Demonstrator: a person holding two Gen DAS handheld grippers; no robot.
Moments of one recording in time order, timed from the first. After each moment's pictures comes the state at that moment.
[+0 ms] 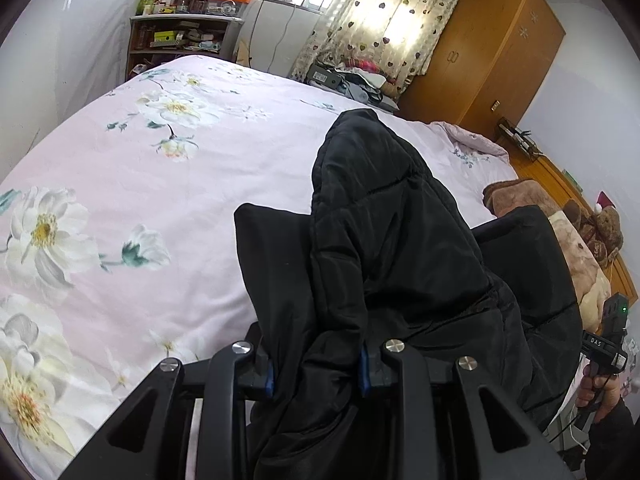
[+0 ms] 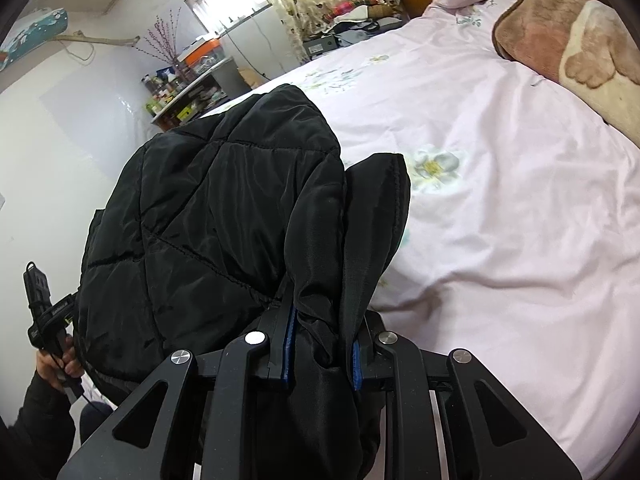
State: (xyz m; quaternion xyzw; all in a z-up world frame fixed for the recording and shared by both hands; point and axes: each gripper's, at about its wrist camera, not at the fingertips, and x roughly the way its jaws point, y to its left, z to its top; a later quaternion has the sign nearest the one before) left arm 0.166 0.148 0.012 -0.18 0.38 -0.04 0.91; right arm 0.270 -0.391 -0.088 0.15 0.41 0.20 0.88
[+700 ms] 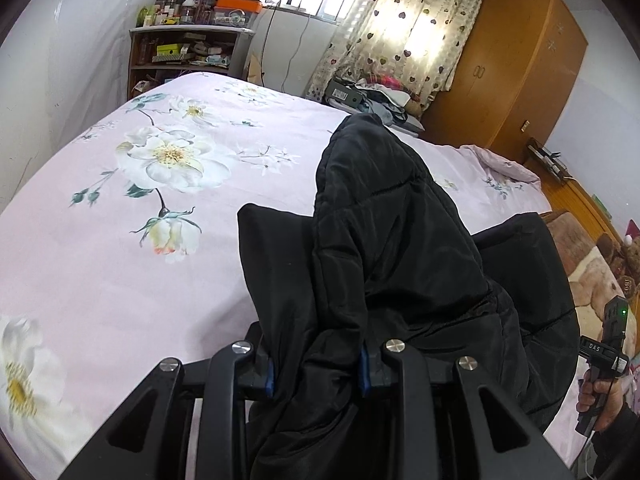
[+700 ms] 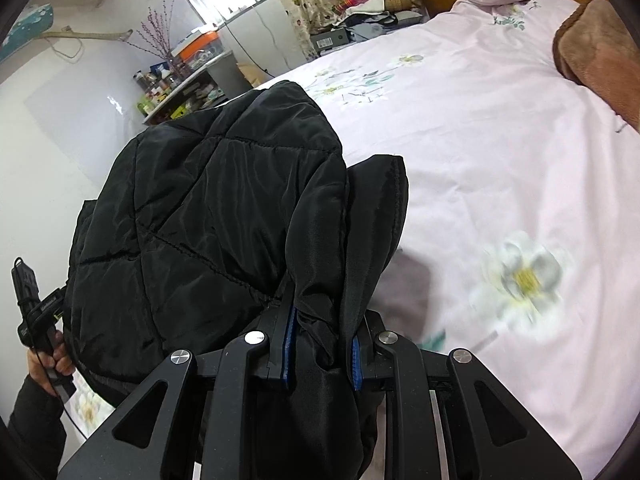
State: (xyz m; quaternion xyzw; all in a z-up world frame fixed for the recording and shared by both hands) left arm 0.338 0.218 -0.009 -0.16 0.37 -0.02 0.92; right arm 0.452 -0.315 -0.110 0.14 0.42 0.20 0.87
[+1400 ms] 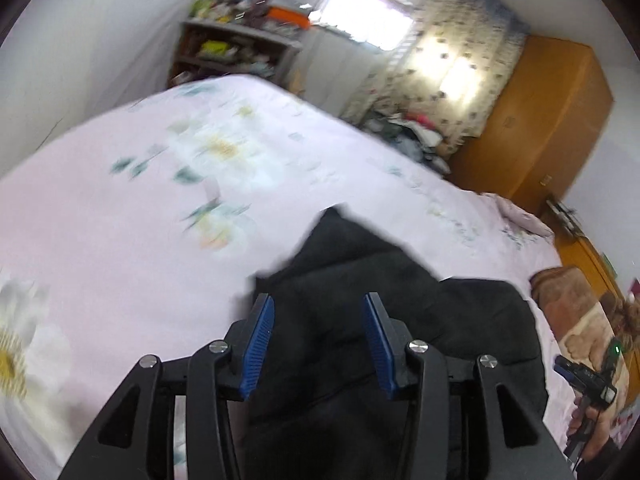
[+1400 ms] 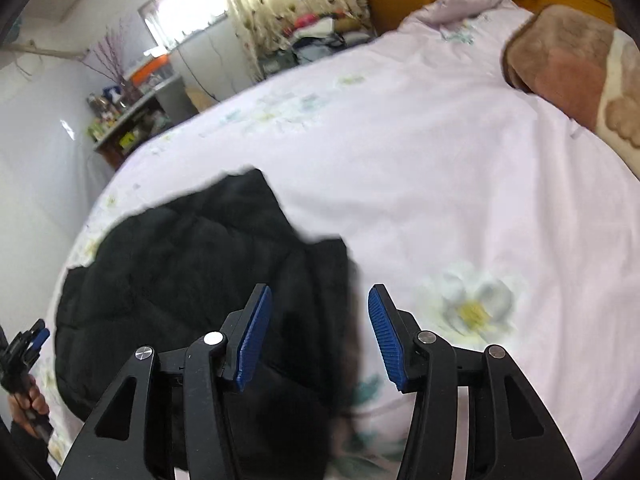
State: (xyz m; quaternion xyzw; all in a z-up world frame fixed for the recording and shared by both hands) left arm 0.319 0.256 -0.023 -0.23 0.31 0.02 0.92; right arm 0.469 -0.330 -0.109 0.14 0.39 0.11 0.90
